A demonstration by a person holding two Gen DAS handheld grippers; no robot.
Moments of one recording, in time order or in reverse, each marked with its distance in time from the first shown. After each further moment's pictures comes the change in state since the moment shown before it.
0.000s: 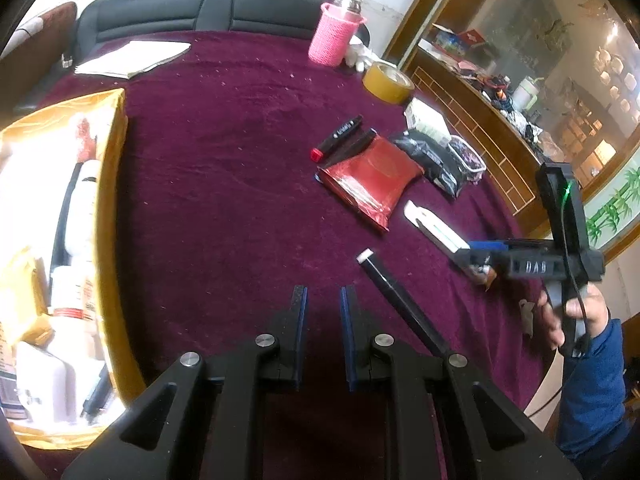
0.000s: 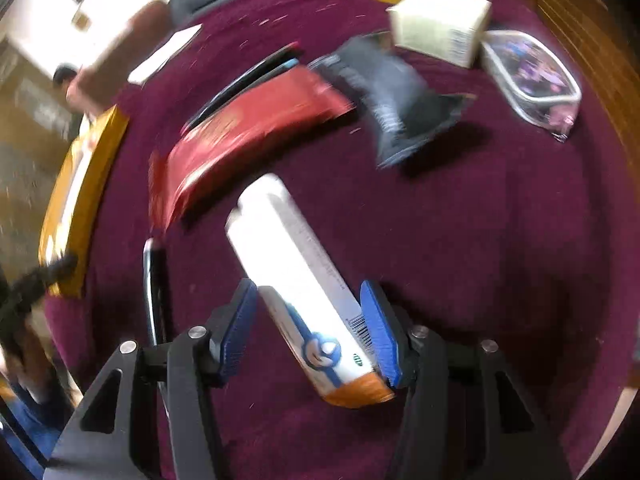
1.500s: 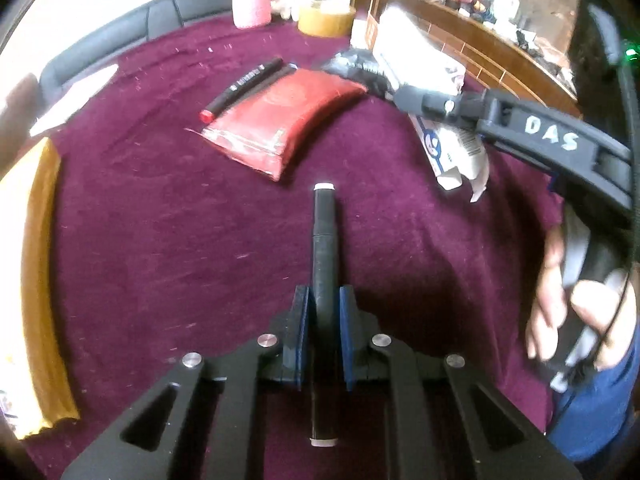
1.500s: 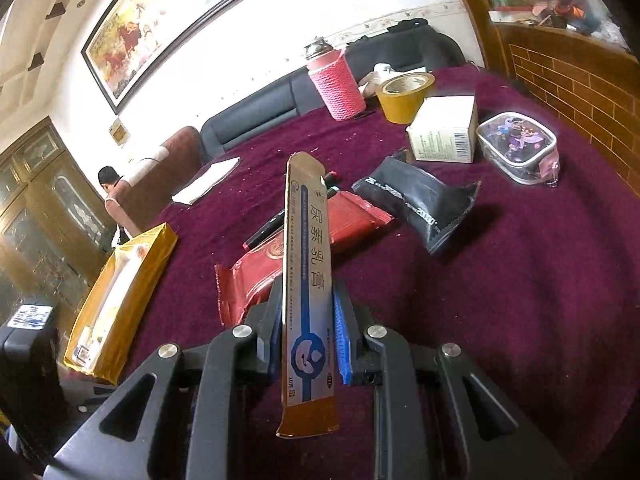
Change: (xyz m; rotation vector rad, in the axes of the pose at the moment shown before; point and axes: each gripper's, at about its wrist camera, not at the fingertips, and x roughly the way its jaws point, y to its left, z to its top) left arm 0.055 -0.102 -0.026 0.238 0.102 0.155; right arm -0.033 0.020 -0.035 0.105 -0.558 0.109
